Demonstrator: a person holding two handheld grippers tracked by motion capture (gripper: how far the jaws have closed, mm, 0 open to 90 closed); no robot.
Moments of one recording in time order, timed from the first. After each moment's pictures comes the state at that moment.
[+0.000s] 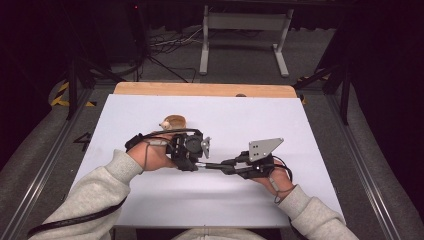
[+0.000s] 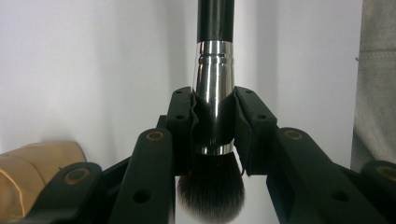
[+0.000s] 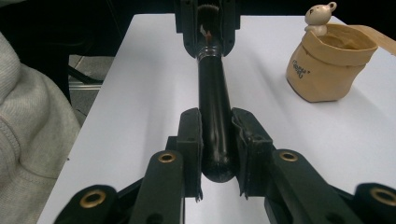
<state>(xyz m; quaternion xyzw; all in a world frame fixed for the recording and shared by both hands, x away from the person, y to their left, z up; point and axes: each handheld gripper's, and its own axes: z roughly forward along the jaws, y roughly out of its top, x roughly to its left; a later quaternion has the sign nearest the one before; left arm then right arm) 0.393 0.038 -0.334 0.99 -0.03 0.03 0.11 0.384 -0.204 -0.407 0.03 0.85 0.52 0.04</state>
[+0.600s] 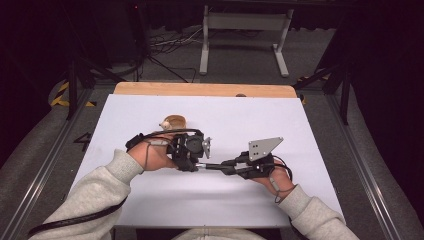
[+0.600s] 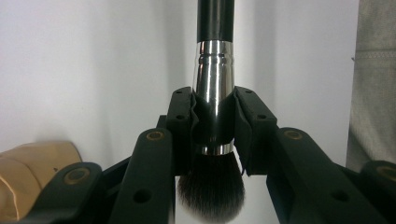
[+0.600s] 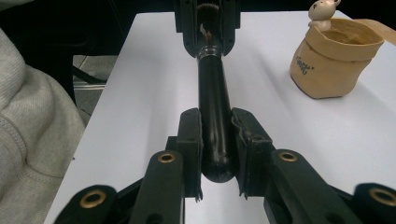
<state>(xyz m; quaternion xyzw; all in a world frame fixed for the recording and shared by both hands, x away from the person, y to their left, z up) 0.394 0.036 -0.334 0.99 -0.03 0.02 0.10 0.385 -0.204 -0.407 0.03 0.86 0.51 0.03</state>
